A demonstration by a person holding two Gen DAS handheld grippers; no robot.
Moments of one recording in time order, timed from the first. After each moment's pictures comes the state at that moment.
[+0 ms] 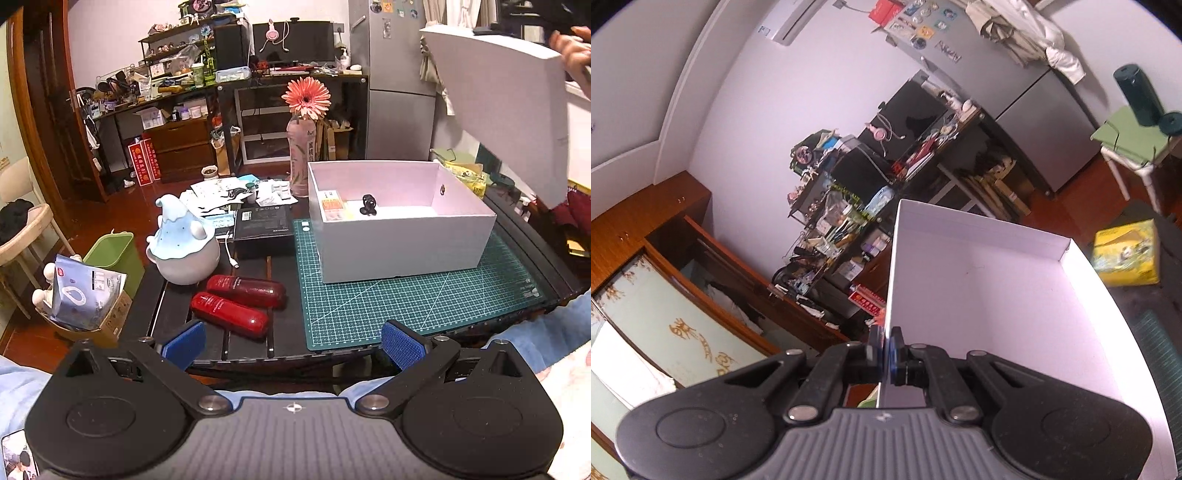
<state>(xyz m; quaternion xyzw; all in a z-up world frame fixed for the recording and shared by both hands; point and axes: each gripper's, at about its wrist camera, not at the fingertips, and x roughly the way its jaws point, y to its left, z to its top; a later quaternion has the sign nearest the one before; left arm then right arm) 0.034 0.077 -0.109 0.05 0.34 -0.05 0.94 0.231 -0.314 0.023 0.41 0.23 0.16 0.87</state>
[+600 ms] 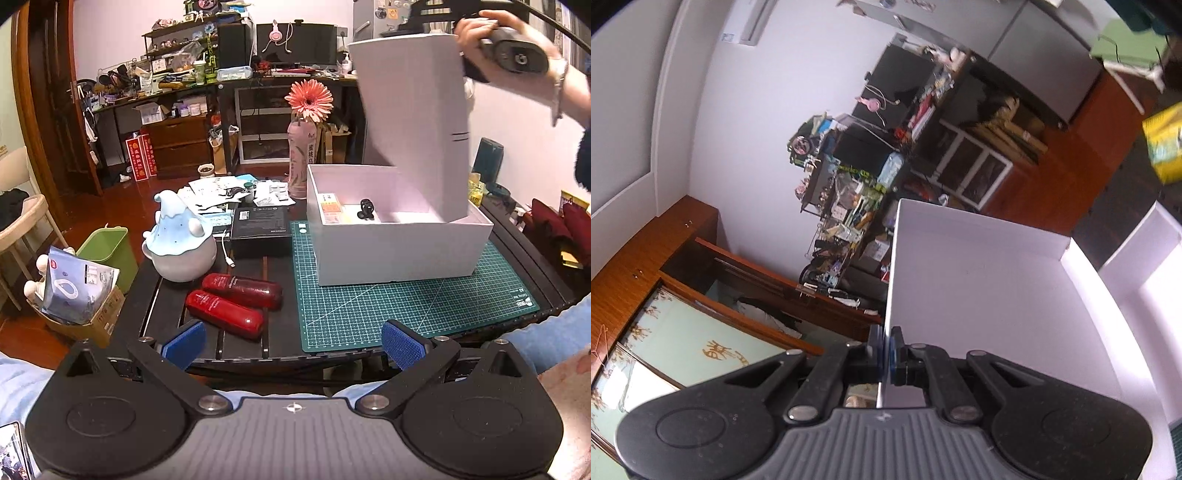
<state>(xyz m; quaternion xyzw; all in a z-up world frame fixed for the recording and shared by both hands) 0.035 0.085 -0.109 0.02 0.34 -0.05 0.94 0.291 -0.212 -0.027 0.51 0.25 0.19 0.80</state>
